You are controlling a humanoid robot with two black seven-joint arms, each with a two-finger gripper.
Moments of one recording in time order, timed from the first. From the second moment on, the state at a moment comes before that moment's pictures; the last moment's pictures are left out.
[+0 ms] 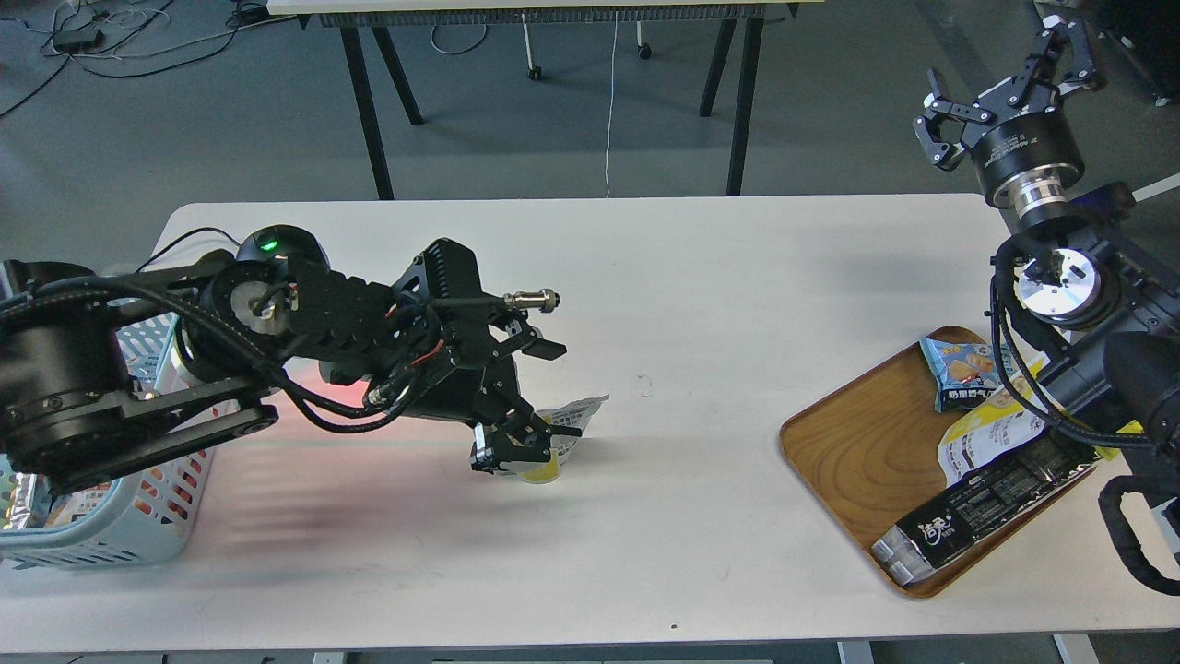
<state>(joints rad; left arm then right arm) -1.07 0.65 -0.24 -1.67 2.18 -0.49 -0.32 0.95 -0.29 0.60 0.35 0.19 0.49 0.45</state>
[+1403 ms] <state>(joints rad) -1.00 0.61 -0.28 -1.59 2.18 -0.49 -0.36 0.95 -0.30 0.60 0.35 0.19 0.49 0.45</state>
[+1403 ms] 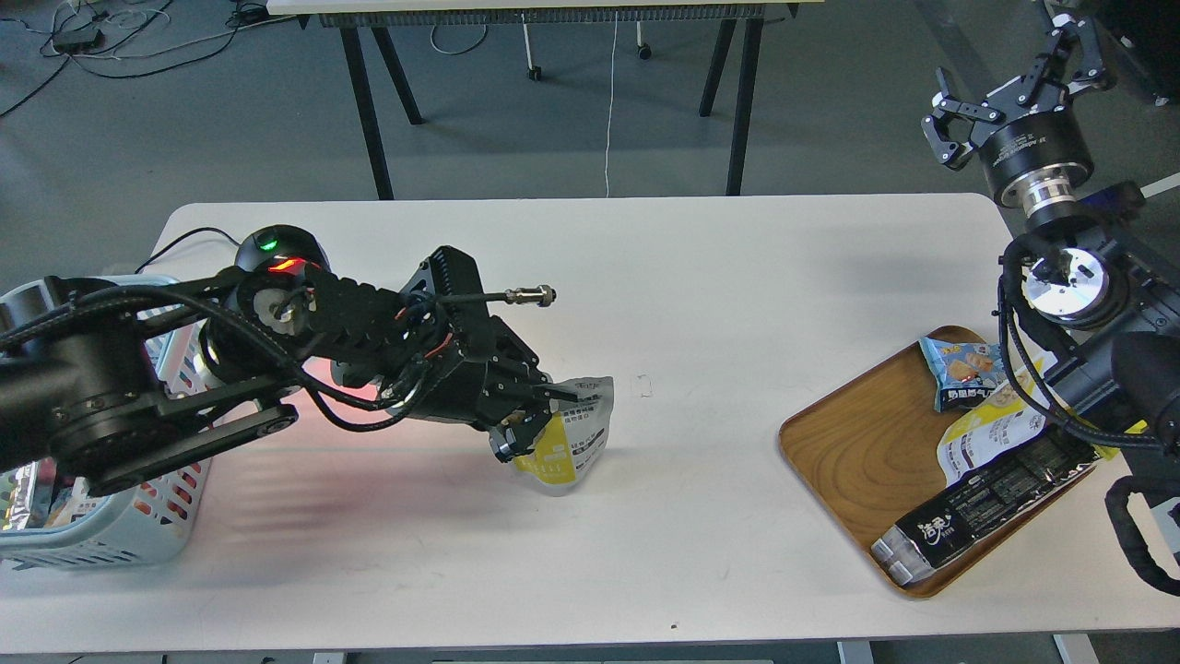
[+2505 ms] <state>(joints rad) -0.99 0.95 -0.43 -1.37 2.18 -0.49 -0.49 0.97 -0.32 0.60 0.35 0.19 0.49 0.45</state>
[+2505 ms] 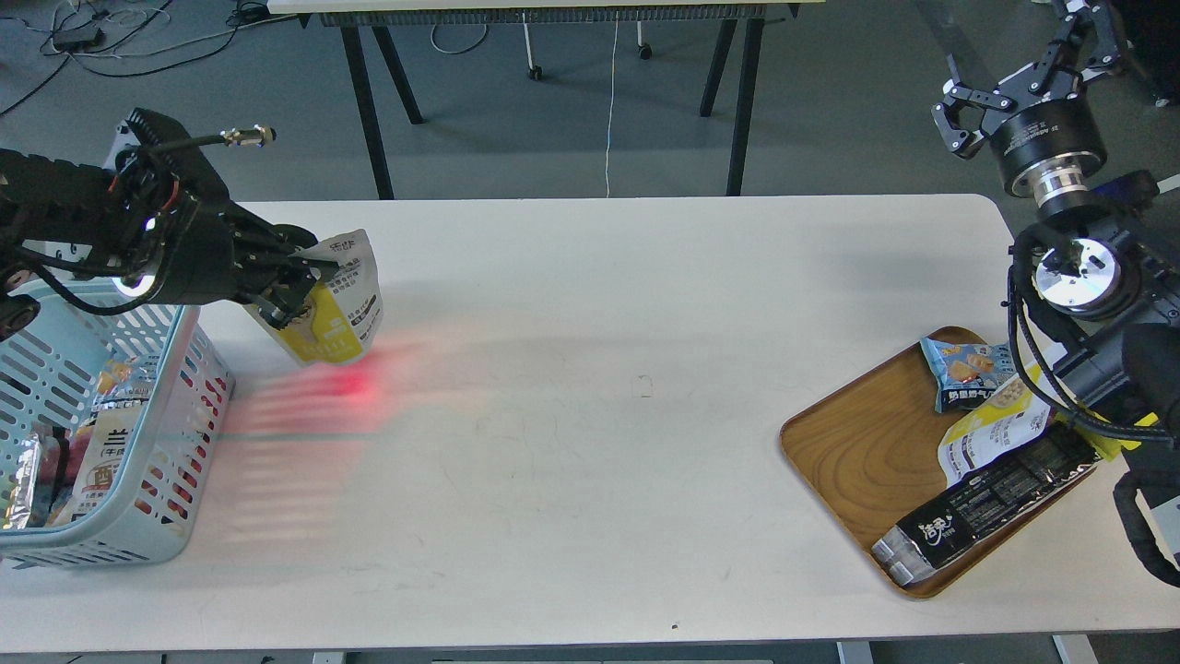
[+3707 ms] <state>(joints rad) -1.00 0.95 -0.42 -1.51 2.18 -0.49 -0.49 0.97 -0.33 0.60 0.35 0.19 0.49 0.45</state>
